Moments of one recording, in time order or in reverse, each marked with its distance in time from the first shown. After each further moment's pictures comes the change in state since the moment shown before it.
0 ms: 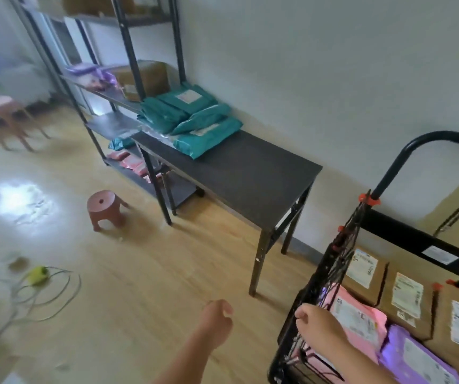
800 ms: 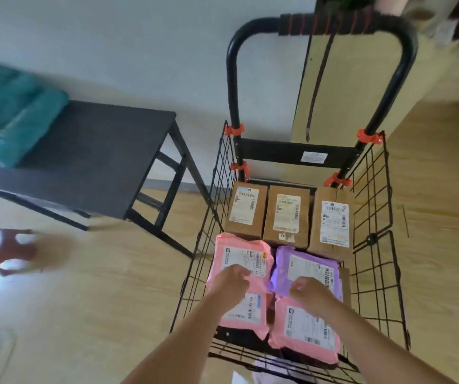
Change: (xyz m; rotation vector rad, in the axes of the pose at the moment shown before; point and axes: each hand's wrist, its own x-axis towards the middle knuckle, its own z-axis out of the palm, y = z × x) left_hand 0.030 0.237 0.250 0.237 -0.361 0.103; right_hand 0.017 0.305 -0.025 0.502 -0.166 0.369
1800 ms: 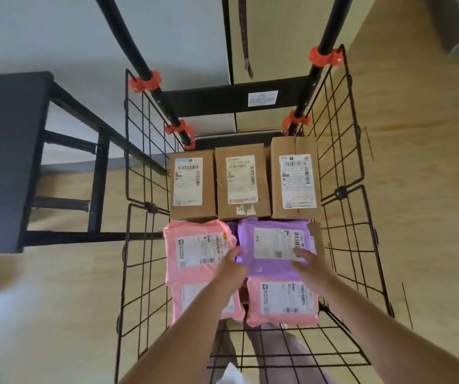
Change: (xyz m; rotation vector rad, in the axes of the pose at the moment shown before) left_hand 0.074 0.036 0.081 -0.225 -0.275 -0.170; right_hand 0.063 0.098 0.005 0.415 0.097 0.252
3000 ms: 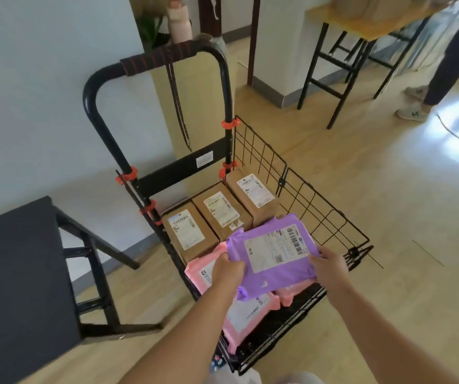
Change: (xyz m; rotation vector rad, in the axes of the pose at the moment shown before) left_hand -0.103 0.001 -0.117 0.300 -0.069 0.326; right_hand -0.215 -0.058 0.108 0.895 0.765 0.122
